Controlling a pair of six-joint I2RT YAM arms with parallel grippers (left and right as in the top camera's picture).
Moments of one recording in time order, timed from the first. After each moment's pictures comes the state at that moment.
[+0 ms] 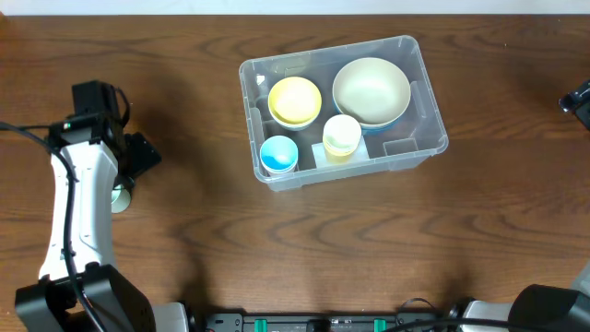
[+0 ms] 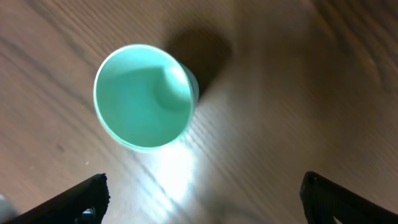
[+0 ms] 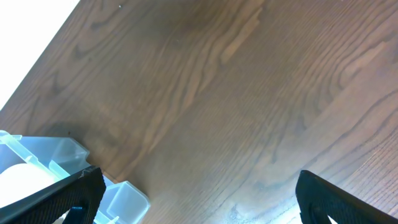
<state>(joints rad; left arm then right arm) 0.26 1.53 1.22 -1.05 -0.24 -0.46 -0.51 1.54 1.72 -1.20 -0.01 0.44</state>
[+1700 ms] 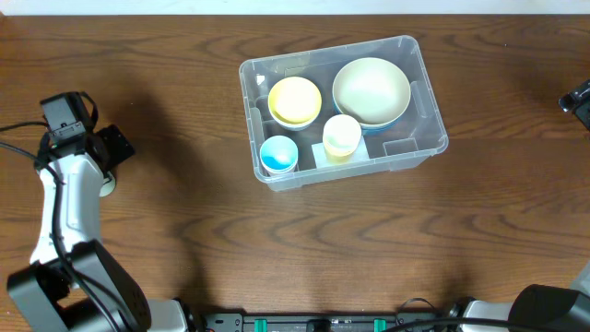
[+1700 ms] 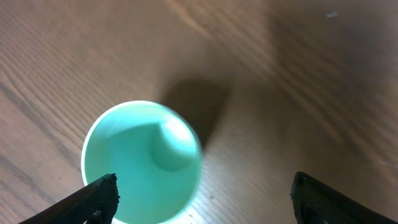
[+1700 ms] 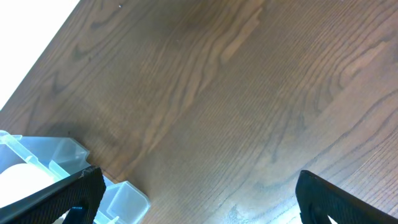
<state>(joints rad) 0.42 1.59 1.09 -0.59 -0.20 -0.22 -0.51 1.54 1.72 -1.20 -0.01 0.44</state>
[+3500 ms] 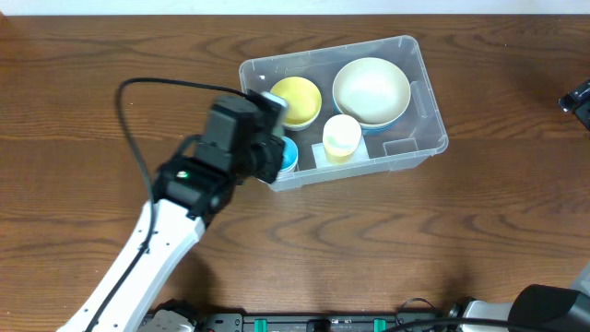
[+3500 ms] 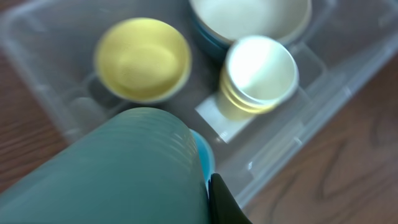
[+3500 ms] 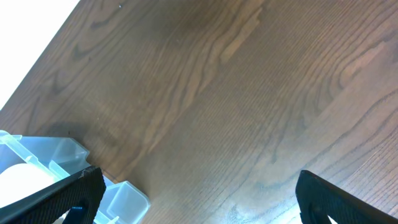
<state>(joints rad) -0.48 1.28 1.10 -0.64 0.14 -0.03 -0.51 1.54 1.72 -1.20 -0.01 0.44</state>
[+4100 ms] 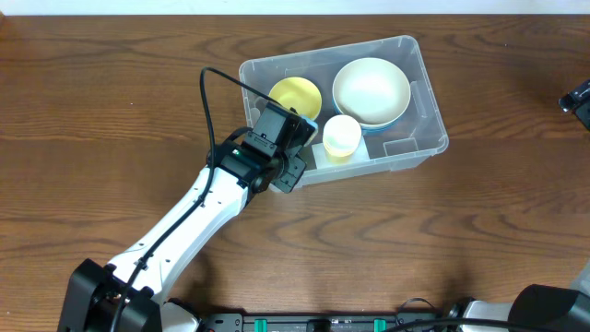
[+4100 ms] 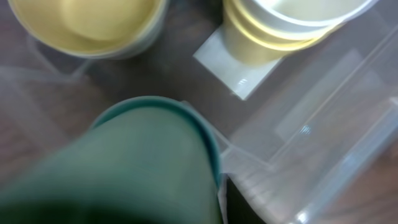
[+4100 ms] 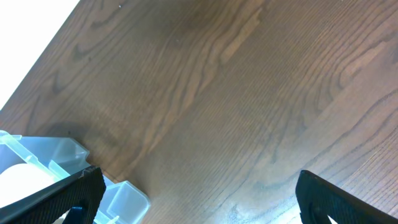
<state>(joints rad) -0.55 1.52 1.10 -0.66 0.03 0.06 -0.51 1.54 1.72 -1.20 -0.01 0.44</state>
